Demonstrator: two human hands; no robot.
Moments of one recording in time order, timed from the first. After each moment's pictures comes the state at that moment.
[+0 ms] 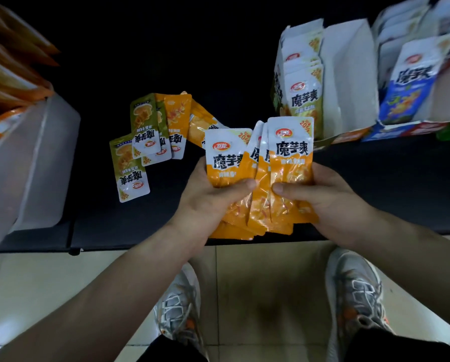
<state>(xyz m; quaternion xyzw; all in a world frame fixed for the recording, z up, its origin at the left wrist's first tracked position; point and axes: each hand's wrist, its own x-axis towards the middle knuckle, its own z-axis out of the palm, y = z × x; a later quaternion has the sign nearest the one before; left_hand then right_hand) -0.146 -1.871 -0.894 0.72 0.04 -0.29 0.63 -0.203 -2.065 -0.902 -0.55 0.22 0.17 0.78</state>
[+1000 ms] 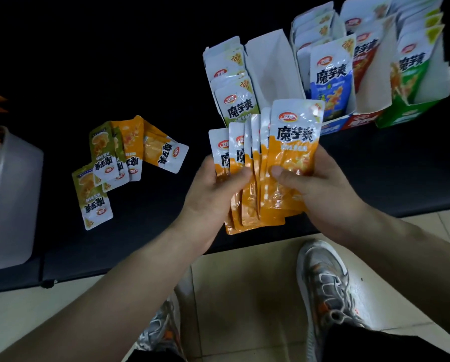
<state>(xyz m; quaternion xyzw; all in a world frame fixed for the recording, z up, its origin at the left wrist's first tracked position) -0.164 -1.968 -0.878 0.71 0.00 -0.32 0.63 -0.231 -2.134 -0.894 -0.56 0.24 0.00 0.79</state>
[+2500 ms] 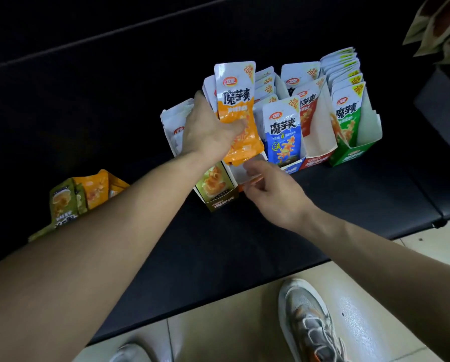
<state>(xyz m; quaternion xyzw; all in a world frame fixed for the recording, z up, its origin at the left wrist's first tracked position) -0.030 -2.114 -0.869 0.87 -0.15 -0.09 0.46 -0.177 -2.188 -0.906 -0.86 0.23 0.05 0.45</state>
